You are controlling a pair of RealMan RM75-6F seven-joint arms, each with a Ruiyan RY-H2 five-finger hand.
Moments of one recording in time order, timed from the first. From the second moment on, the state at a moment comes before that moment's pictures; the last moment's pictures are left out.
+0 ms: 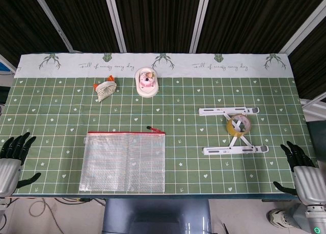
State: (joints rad) left arm -0.07 -1.11 0.01 -1.63 1.59 1.52 0.08; right arm 0.03 -1.06 0.02 -1.70 -1.52 1.47 -0.01
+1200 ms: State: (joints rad) left arm -0.45 -1.23 -0.22 -1.90 1.35 1.14 0.57; right arm 0.04 -1.08 0.04 -1.70 -1.48 1.45 -0.01
